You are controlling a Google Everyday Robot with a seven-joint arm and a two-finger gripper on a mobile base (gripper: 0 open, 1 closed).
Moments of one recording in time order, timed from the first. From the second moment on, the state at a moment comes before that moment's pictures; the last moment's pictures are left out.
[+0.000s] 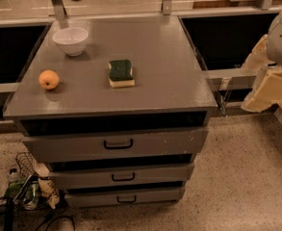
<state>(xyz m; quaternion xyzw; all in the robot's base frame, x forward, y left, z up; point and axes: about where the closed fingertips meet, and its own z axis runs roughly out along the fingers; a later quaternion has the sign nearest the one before) 0.438 -0.217 0.977 -0.60 0.78 -0.03 0.16</state>
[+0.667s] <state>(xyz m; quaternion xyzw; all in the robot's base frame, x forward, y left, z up) 0.438 -0.217 0.977 -0.60 0.78 -0.03 0.16</state>
